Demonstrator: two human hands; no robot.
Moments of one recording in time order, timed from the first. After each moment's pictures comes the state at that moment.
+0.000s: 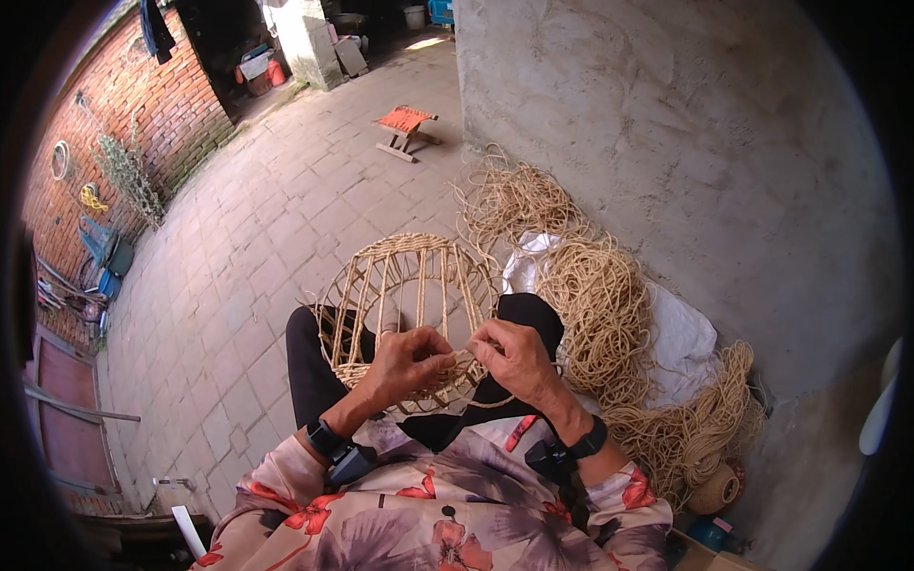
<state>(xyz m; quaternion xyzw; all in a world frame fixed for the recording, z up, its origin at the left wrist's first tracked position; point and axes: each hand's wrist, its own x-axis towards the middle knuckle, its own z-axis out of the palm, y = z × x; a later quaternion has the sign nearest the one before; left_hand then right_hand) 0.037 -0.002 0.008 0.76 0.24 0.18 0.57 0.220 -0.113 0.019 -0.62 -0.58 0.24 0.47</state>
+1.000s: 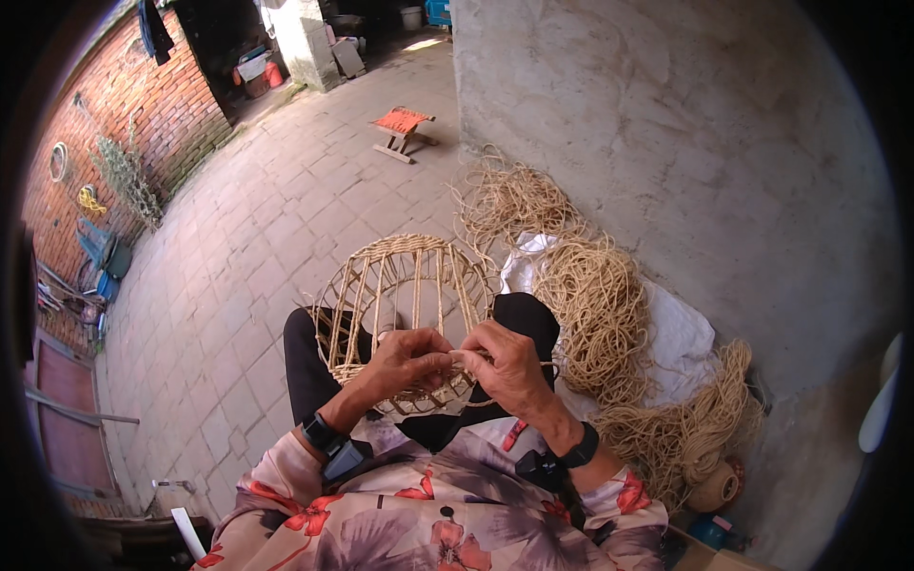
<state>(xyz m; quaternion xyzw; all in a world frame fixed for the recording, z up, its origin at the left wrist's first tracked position) 0.038 0.006 0.005 0.67 0.24 0.09 0.69 0.204 -0.117 0.031 -0.62 -0.60 0.18 0.47</state>
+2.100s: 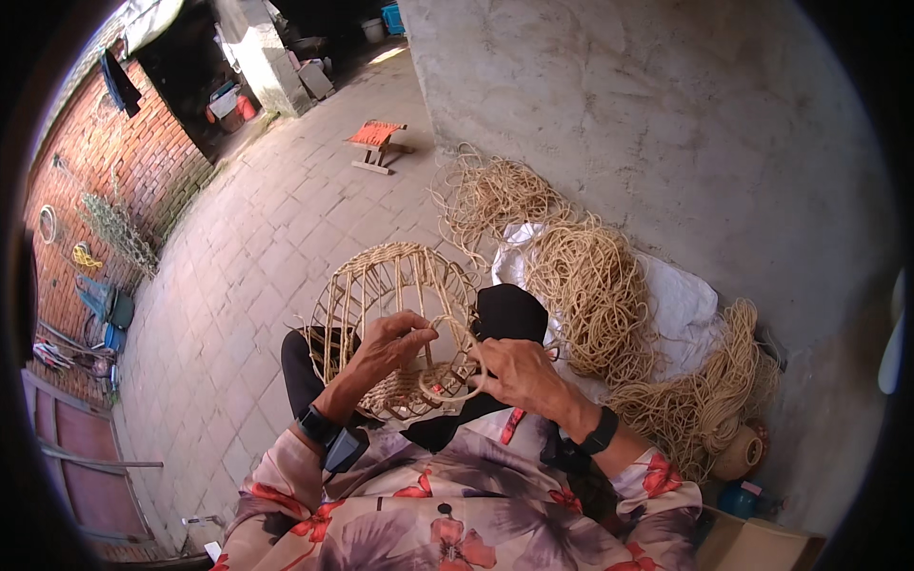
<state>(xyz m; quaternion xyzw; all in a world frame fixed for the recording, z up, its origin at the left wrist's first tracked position) 0.056 0.028 0.012 0.79 0.25 0.12 0.54 0.234 -0.145 -0.004 -0.64 -0.68 0.12 0.35</state>
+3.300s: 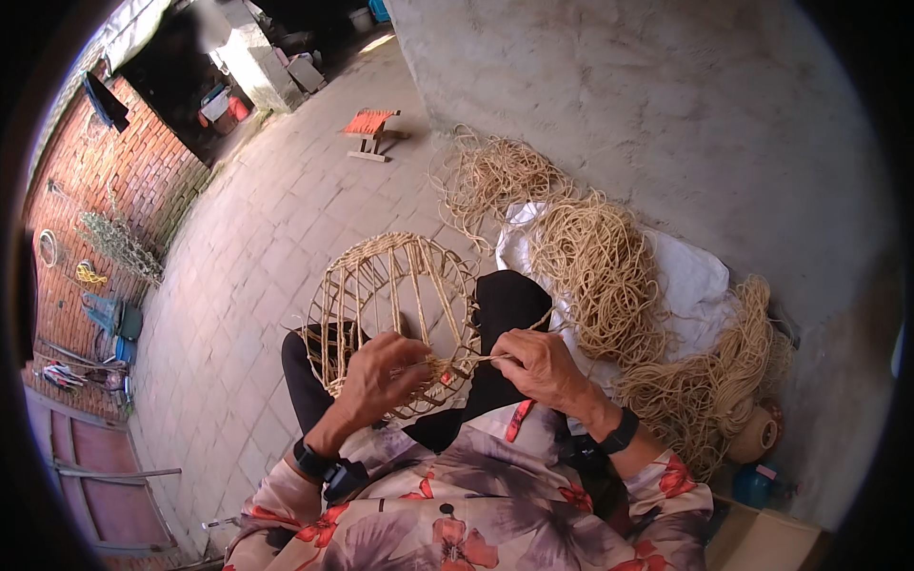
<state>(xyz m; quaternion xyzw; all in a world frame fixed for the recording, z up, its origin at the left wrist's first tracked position) 0.031 0.001 0.018 0.89 0.20 0.15 0.38 0.243 -0.162 -0.009 -0.65 -0.61 0.17 0.42</state>
